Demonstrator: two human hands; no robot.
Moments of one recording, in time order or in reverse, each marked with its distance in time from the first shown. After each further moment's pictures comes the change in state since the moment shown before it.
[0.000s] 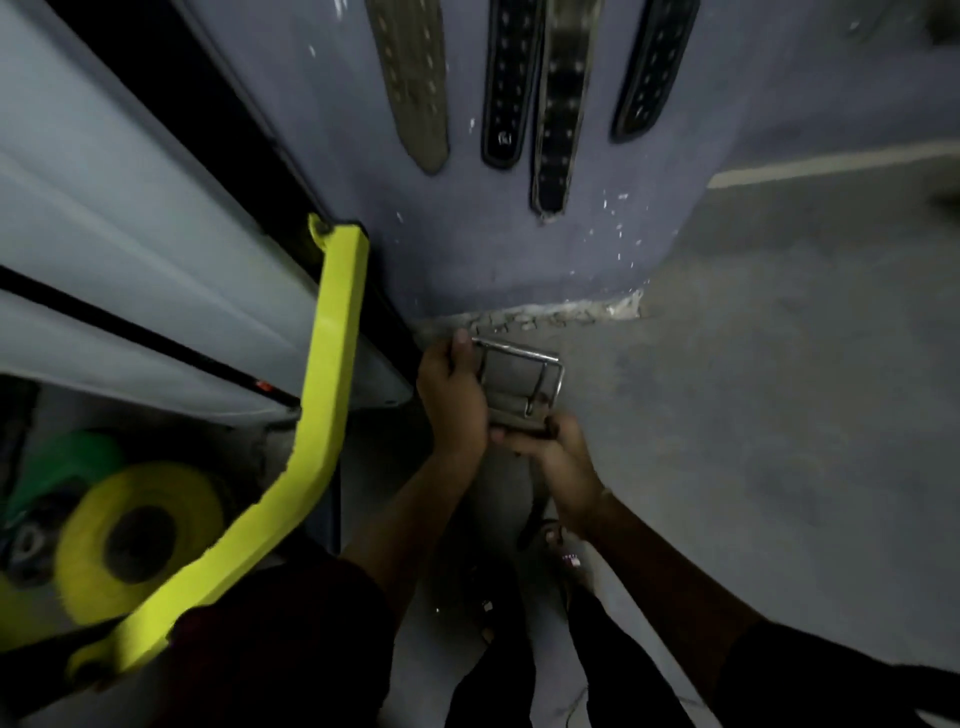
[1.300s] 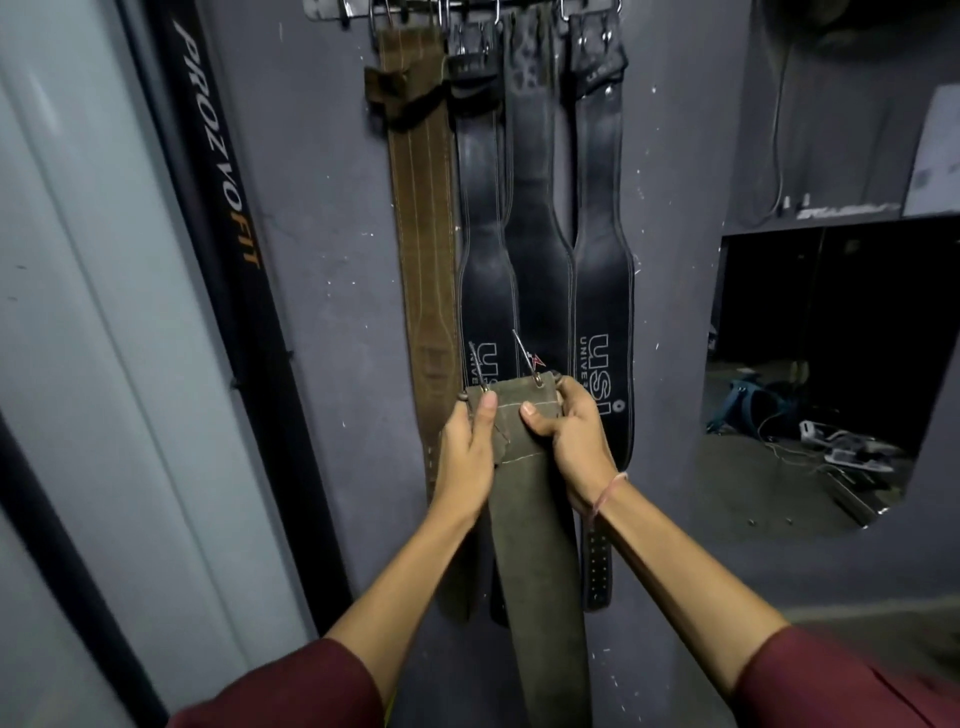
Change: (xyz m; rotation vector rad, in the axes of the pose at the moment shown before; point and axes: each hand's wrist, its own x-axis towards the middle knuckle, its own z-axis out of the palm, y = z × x) left_hand -0.018 0.487 0.025 -0.150 -0.240 0.695; right_hand -0.098 -0.534 0.015 0.166 -0.132 -0.820
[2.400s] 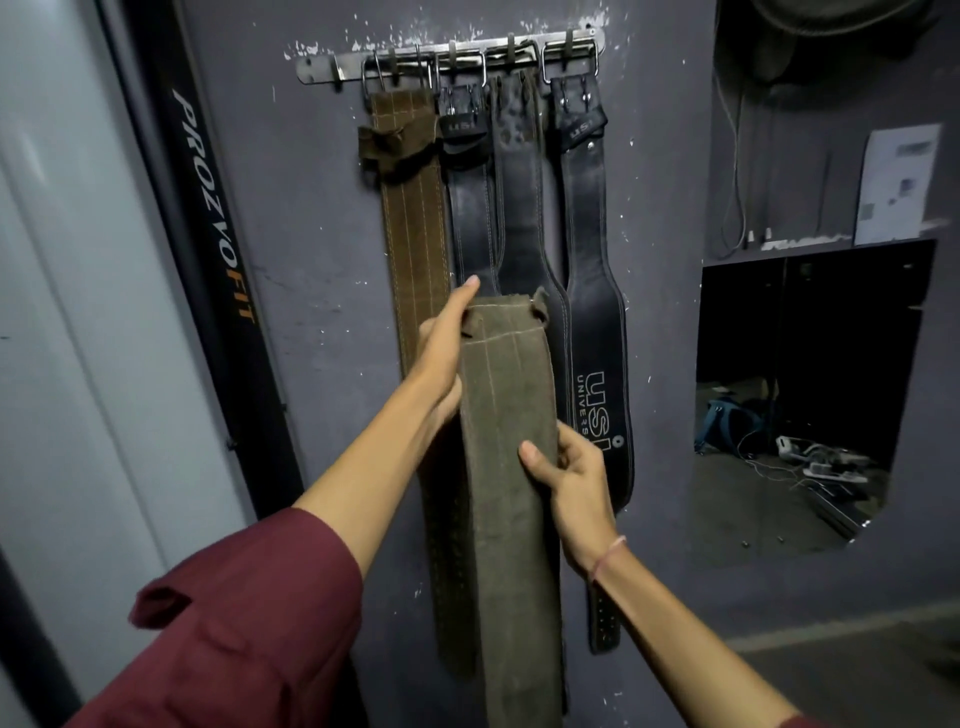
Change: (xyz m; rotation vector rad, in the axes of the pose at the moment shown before) left_hand 0.117 0.105 -0.022 -0.336 -0.190 -0.170; right_hand -0.008 0.002 0.029 0.053 0.071 -0.166
